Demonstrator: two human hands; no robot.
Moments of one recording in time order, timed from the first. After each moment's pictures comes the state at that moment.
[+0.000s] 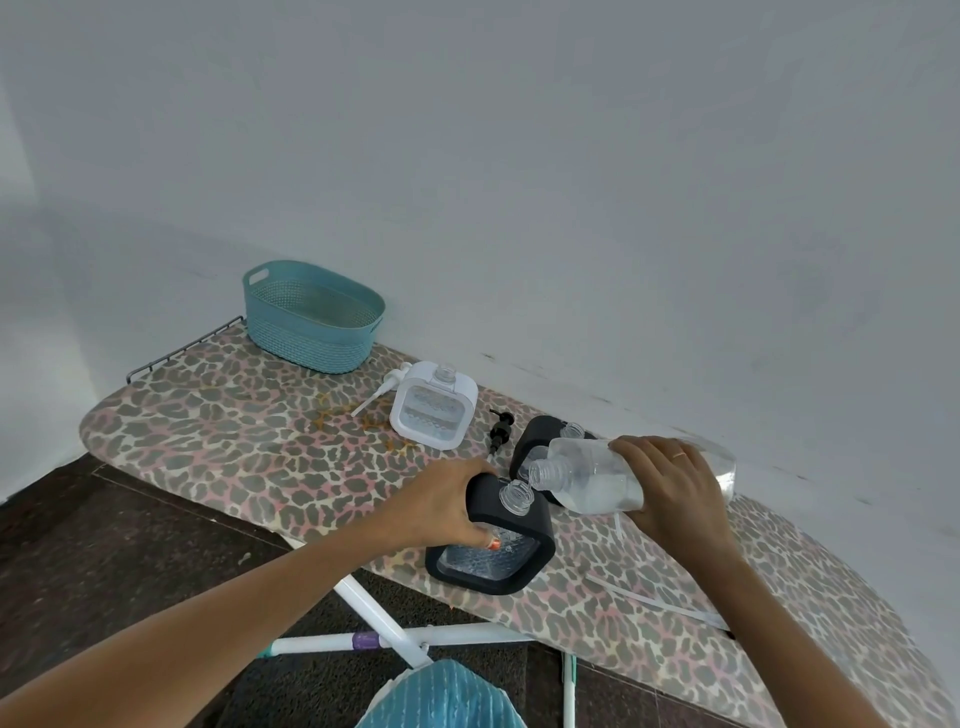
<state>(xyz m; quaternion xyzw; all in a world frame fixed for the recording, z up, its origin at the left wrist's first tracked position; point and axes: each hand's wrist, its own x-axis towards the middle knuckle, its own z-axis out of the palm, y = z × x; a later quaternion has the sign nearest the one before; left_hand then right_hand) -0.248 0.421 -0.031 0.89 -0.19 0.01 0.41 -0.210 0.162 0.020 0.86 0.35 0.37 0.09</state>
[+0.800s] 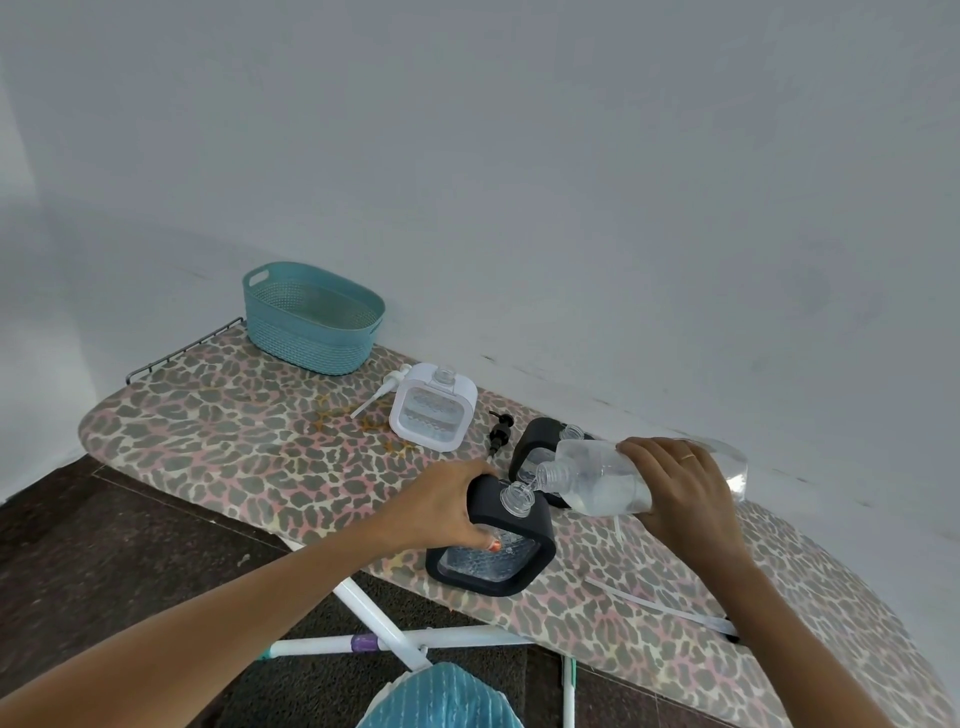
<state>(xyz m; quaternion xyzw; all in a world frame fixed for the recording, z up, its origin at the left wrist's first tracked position) -0.244 0.419 -0.035 0.89 -0.18 0.01 0.42 -0.212 0.158 0.027 0.85 0.34 0.38 0.10</state>
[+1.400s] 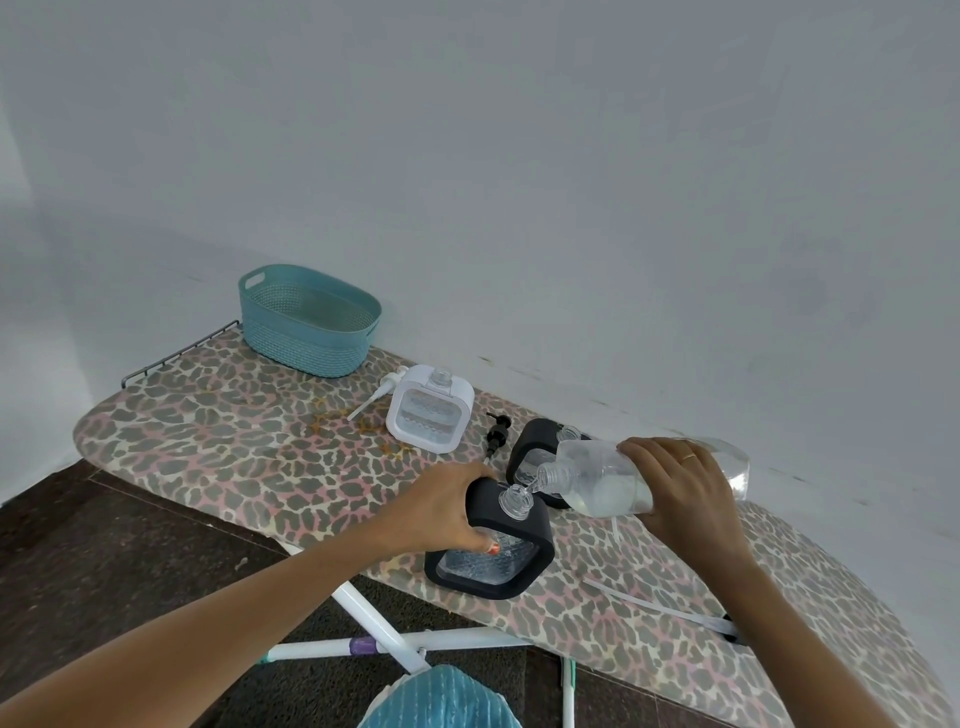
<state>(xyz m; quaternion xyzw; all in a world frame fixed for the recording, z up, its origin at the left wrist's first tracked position) -0.245 0.417 -0.034 0.89 -0.19 0.01 0.42 -0.215 0.156 0.031 0.85 0.35 0.38 0.10</state>
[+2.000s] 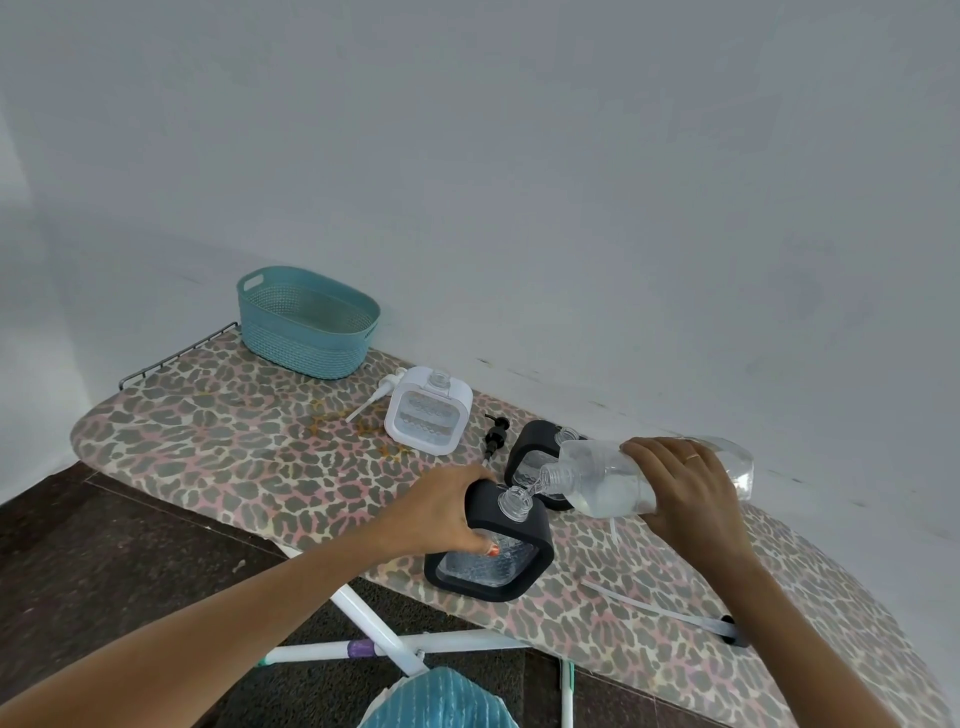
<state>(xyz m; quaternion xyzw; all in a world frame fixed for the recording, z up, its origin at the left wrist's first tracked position) -0.246 0.416 -0.032 0.89 -0.18 0.01 0.42 -0.217 0.155 0.037 0.85 0.35 0.39 0.11</state>
